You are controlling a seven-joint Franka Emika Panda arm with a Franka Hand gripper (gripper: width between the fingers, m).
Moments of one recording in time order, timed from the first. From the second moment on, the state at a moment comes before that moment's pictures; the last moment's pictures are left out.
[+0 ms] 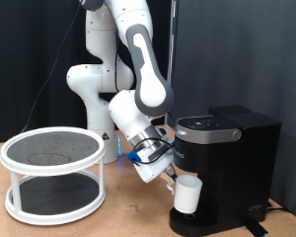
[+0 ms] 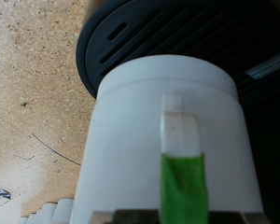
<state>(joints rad) -0.19 0.15 0.35 -2.50 2.13 2.81 1.29</state>
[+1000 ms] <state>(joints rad) -0.20 0.21 0.35 -2.48 2.13 2.82 1.24</state>
